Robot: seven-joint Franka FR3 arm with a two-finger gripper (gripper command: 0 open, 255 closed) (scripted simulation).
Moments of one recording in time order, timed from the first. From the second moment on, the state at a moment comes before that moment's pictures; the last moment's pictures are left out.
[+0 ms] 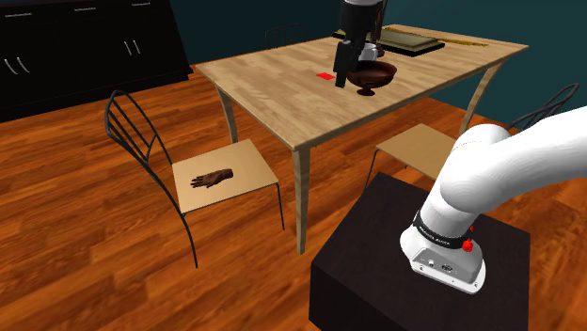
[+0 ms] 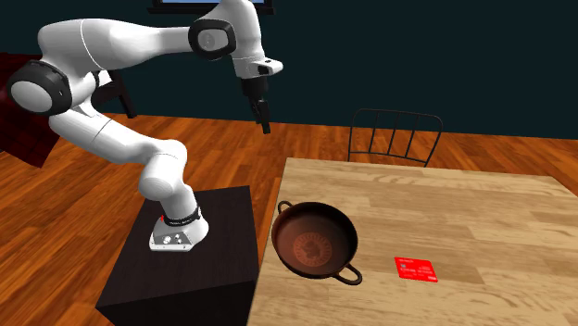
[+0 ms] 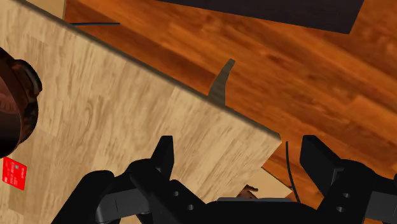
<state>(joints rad) -0.02 -0.80 0.06 -2.35 -0.05 1.66 -0.17</state>
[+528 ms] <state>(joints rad) -0.07 -0.72 -0.05 -2.35 -0.13 1.74 -0.26</state>
